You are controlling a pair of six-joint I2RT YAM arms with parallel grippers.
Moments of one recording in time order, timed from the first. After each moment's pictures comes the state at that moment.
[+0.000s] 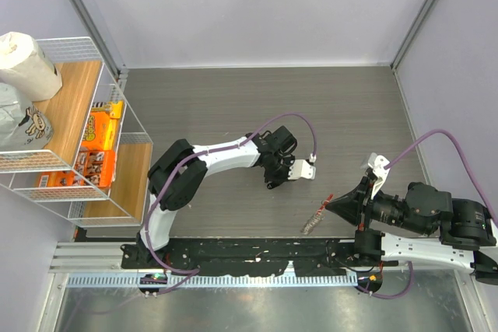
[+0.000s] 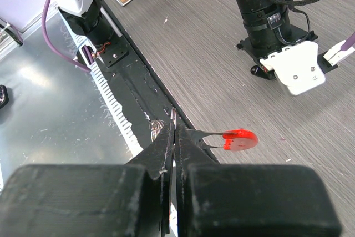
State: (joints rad) left arm -0.94 2.04 1.46 -0.56 0.37 0.79; right arm 1.34 0.35 0.98 -0.95 0.24 0.42
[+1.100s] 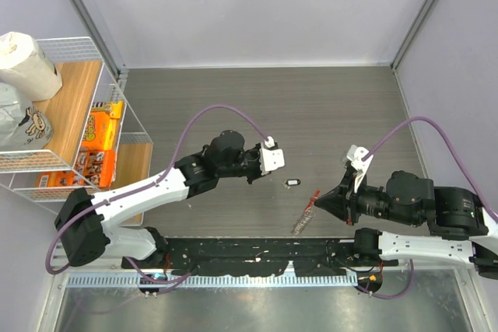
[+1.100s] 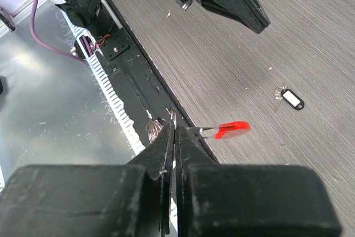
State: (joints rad) left arm -0.96 1.29 0.93 -0.04 0.32 0.45; right arm 1.34 0.56 1.11 -0.96 0.21 0.39
